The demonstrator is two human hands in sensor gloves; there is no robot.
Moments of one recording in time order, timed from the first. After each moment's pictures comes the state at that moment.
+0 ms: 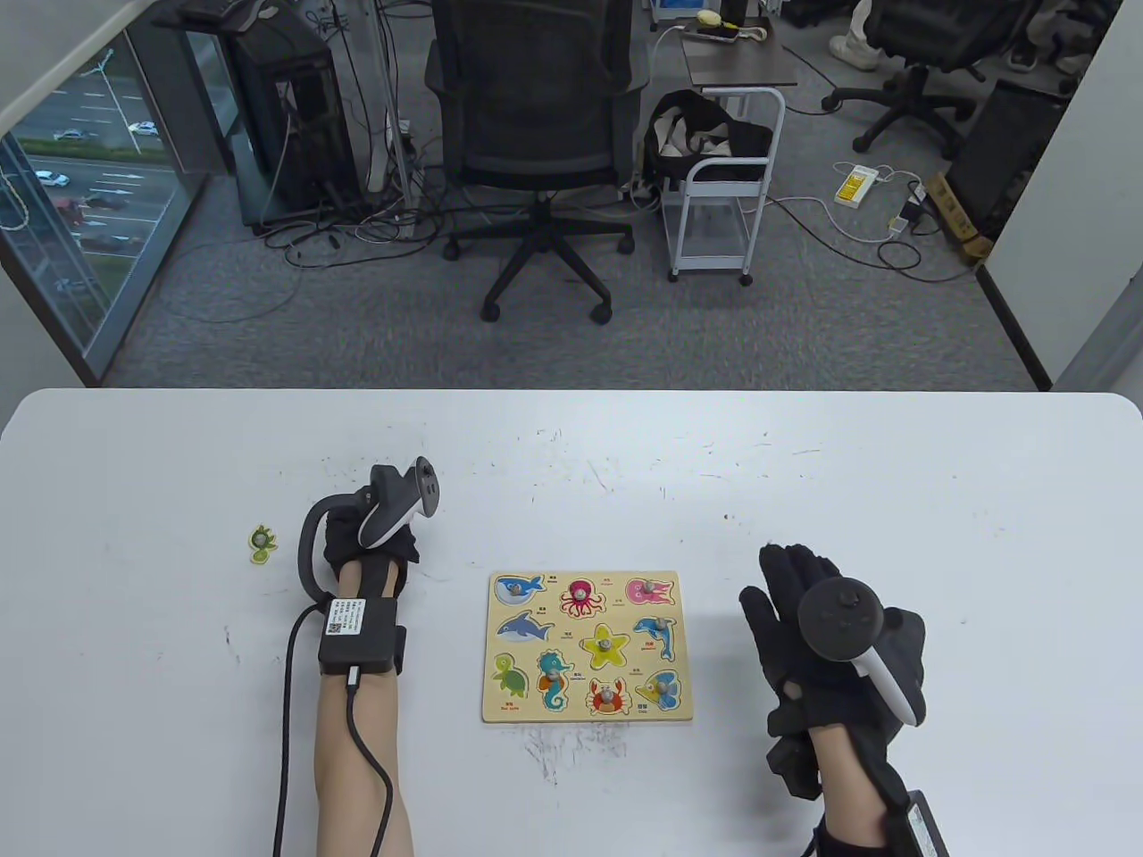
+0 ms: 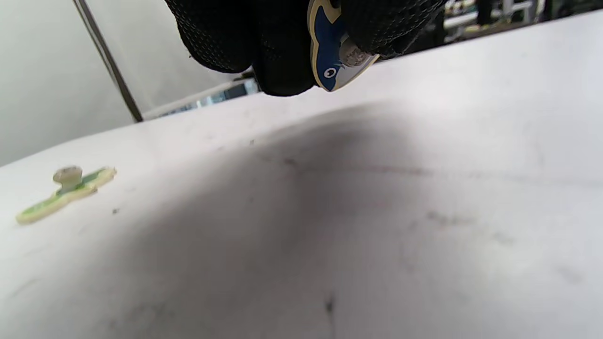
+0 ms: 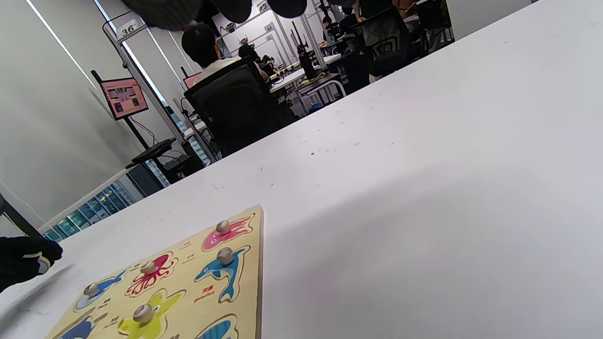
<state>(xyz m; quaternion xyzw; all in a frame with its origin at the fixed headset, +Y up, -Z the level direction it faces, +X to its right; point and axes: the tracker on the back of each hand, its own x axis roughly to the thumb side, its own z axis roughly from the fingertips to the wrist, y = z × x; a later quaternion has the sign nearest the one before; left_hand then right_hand) -0.230 -0.746 -0.505 -0.07 0.12 -0.12 0.98 0.218 -0.679 -0.316 -0.05 0.04 0.97 0.25</state>
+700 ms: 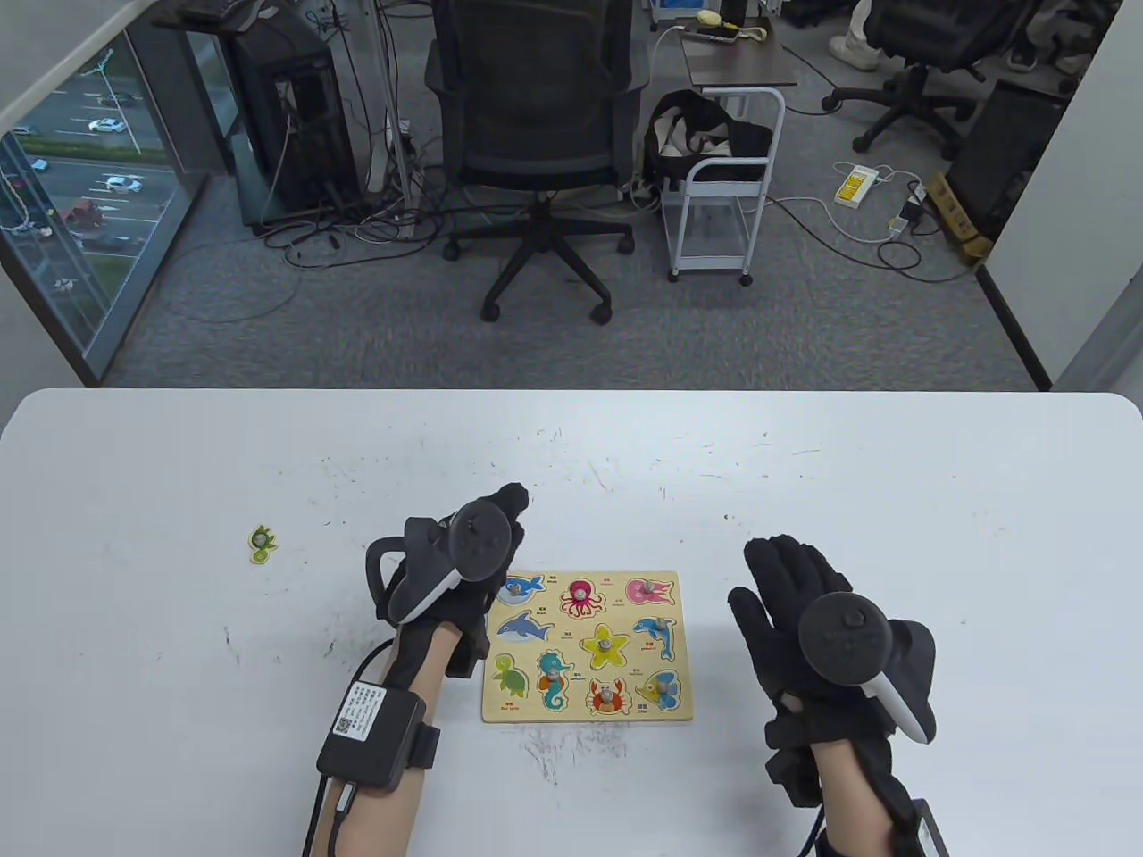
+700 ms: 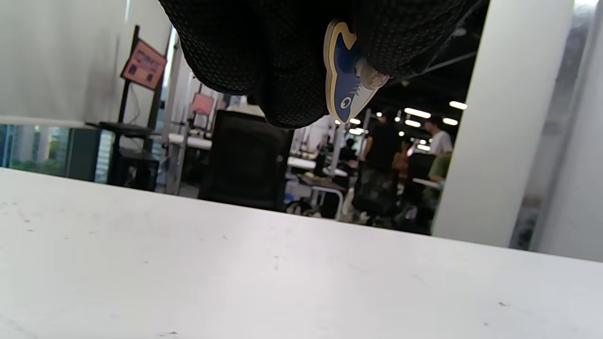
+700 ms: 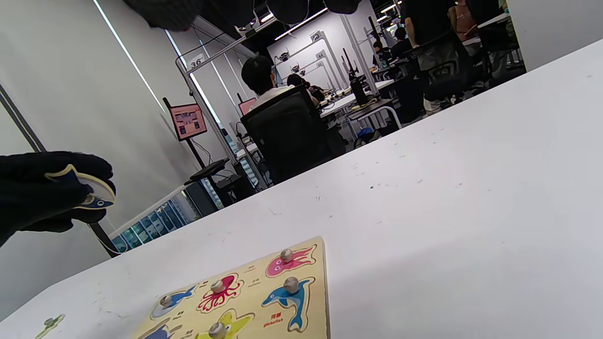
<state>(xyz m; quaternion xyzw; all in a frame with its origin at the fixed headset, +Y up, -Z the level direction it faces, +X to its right) -0.135 -0.658 -0.387 0.09 -0.08 0.11 0.99 0.204 -0.650 -0.296 0.03 -0.02 0.97 0.26</state>
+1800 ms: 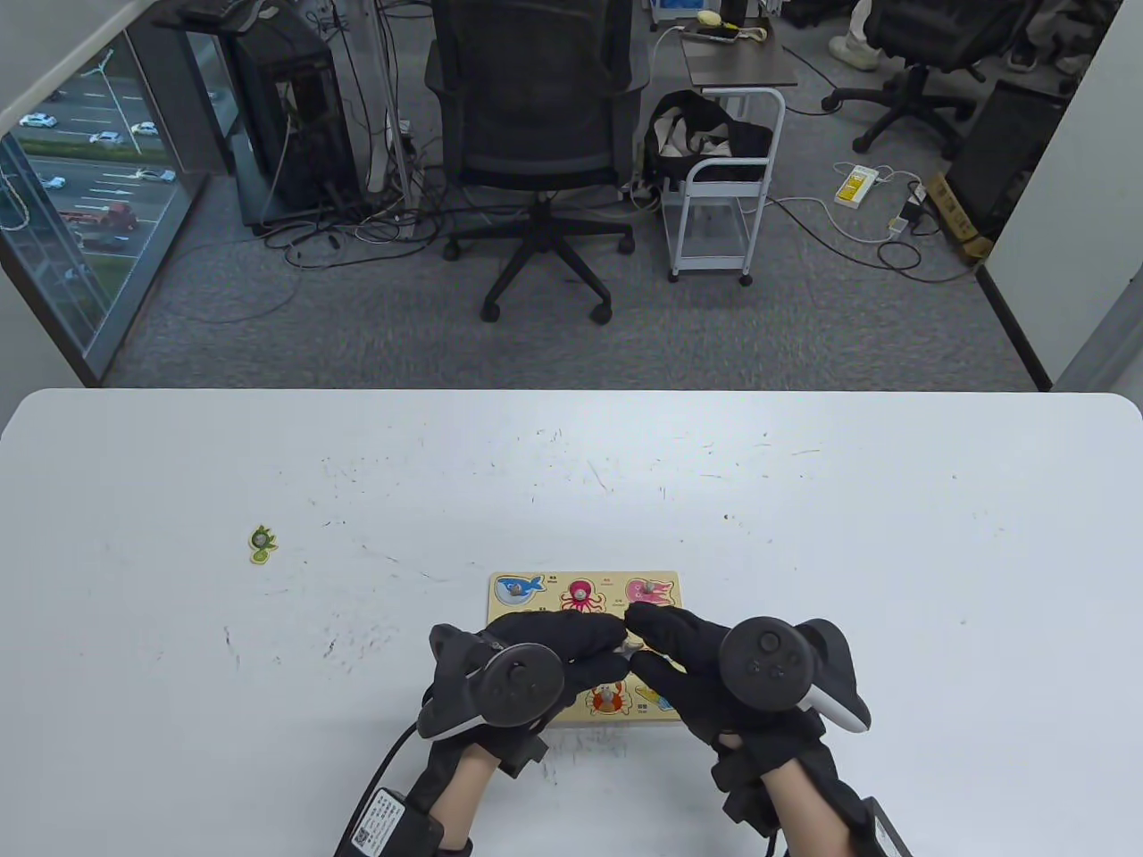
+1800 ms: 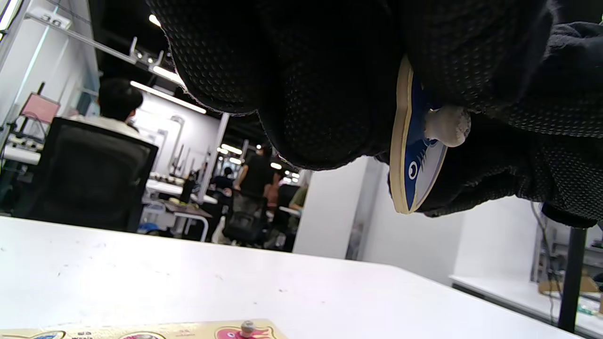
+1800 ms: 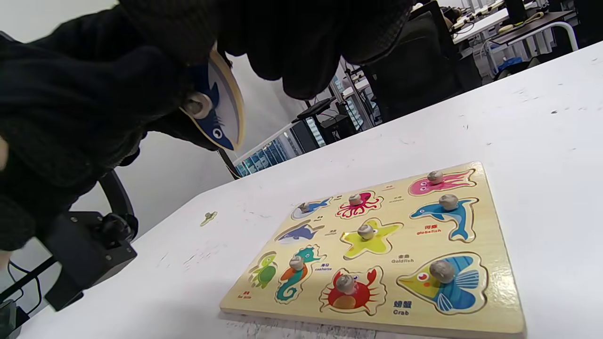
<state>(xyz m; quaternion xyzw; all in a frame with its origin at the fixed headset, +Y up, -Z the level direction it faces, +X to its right) -0.088 -0.657 -0.297 0.15 -0.27 0.18 0.93 0.138 -0.660 -0.289 0.23 0.05 0.93 0.26</state>
